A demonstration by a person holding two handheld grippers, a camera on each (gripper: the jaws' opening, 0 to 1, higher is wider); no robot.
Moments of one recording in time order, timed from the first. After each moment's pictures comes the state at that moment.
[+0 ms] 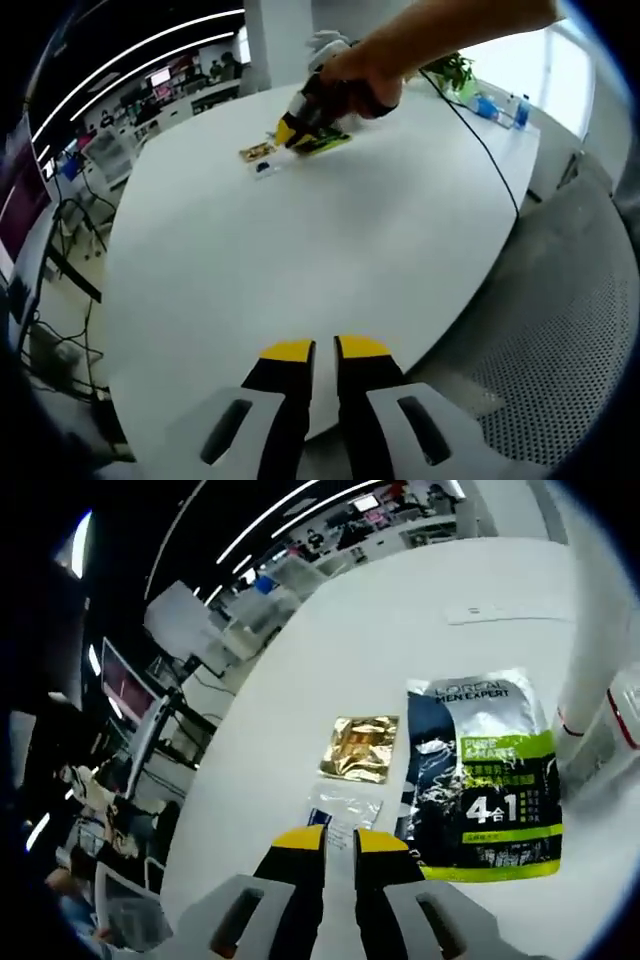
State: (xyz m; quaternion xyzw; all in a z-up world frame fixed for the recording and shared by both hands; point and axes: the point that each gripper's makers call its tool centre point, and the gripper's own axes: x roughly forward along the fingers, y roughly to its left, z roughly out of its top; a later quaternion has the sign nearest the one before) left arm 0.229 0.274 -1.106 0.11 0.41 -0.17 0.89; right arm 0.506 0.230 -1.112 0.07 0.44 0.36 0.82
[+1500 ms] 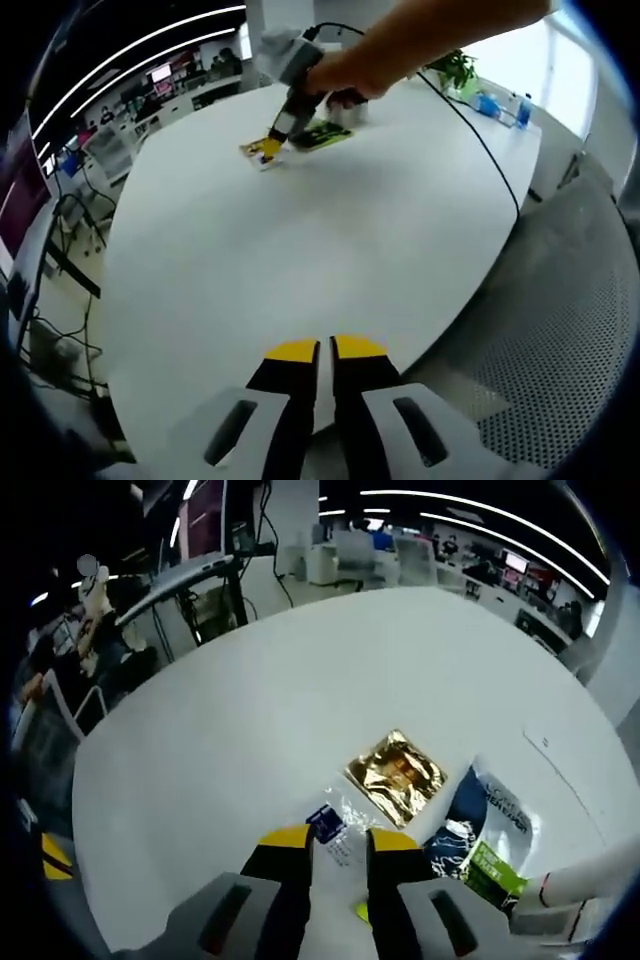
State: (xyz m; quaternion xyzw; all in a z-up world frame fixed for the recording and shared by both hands) left arm 0.228 0.275 -1.109 0.10 0.41 -0.17 0.89; right arm 0.509 0.241 -1.116 -0.22 0.37 0.44 0.78
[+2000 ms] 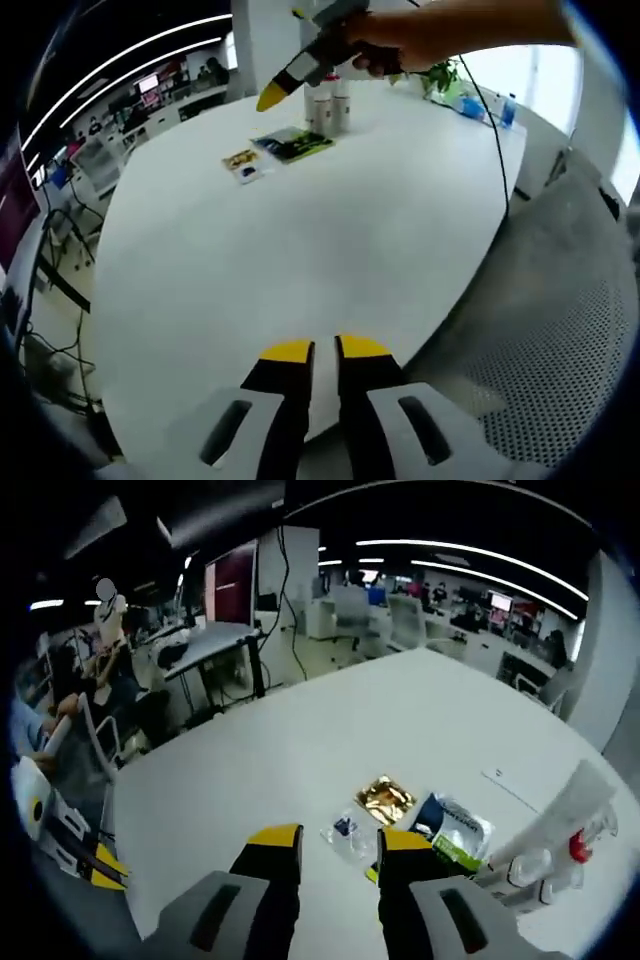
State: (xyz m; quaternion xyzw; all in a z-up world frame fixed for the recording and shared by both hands) left arm 0.228 0.255 -1.104 0.11 0.39 -0.21 0.89; right arm 0.450 0.198 -1.014 -0.16 0.28 0.45 0.83
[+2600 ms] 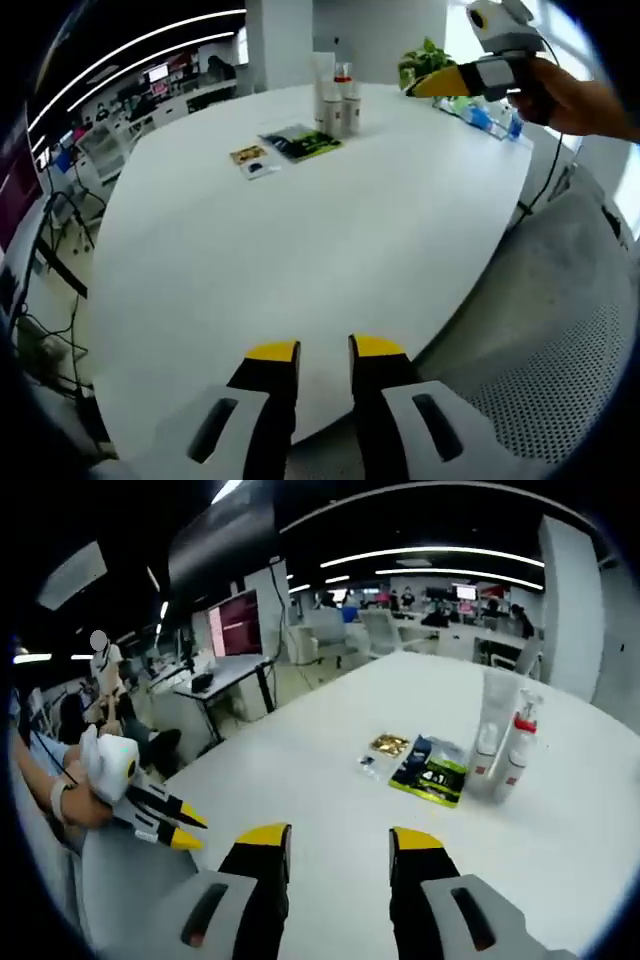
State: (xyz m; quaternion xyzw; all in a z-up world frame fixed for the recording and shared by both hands) left arm 0.229 0.260 -1.105 0.07 0.40 -0.19 0.89; right arm 0.333 0.093 -1.003 -0.06 0.29 0.43 0.85
